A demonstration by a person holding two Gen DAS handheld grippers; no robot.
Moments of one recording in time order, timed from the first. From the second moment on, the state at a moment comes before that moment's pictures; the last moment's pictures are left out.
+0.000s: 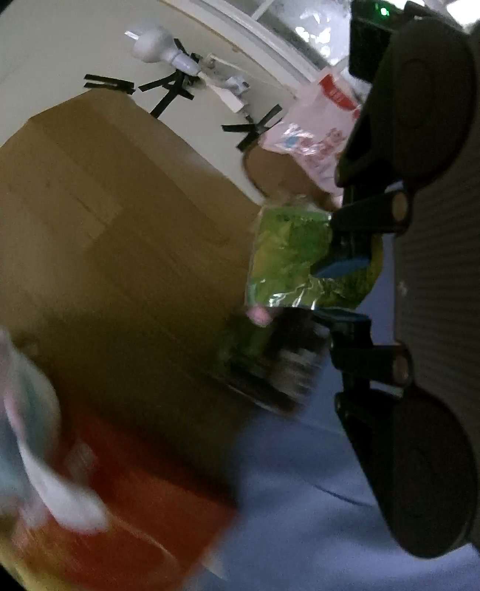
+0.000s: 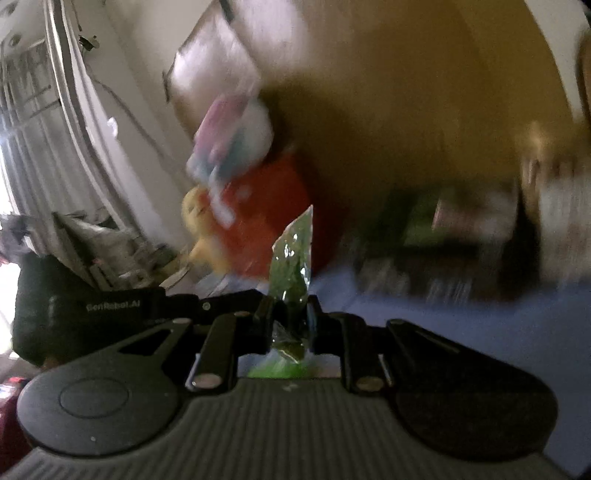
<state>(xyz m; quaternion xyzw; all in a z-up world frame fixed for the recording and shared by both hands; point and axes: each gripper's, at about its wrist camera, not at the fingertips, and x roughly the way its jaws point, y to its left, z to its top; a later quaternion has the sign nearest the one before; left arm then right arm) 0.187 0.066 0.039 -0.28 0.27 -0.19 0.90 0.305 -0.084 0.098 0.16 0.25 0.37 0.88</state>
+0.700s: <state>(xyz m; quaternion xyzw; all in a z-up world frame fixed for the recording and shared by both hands) 0.323 0.055 0.000 -0.20 0.28 -0.10 0.93 0.382 -0.149 0.055 0.16 0.25 0.20 0.93</state>
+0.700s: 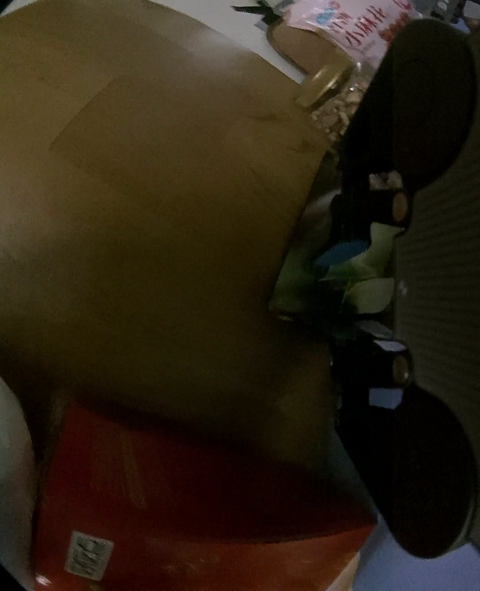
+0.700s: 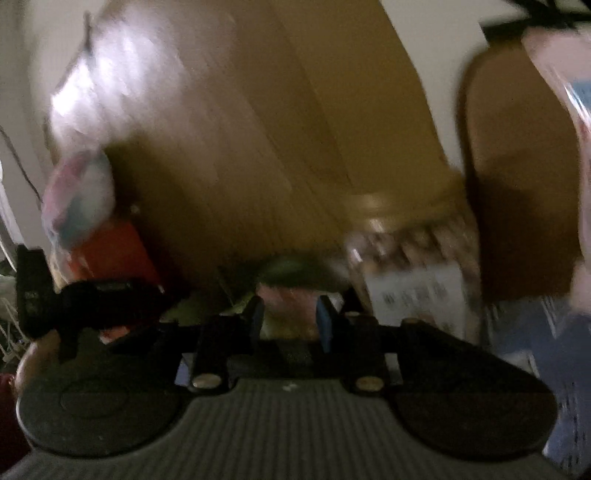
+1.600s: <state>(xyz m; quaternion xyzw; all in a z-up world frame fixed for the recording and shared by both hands) 0.180 0.104 0.015 -0.19 0.27 -0.01 0.94 0.294 -0.112 0.057 0.12 0.28 0.29 0.91</state>
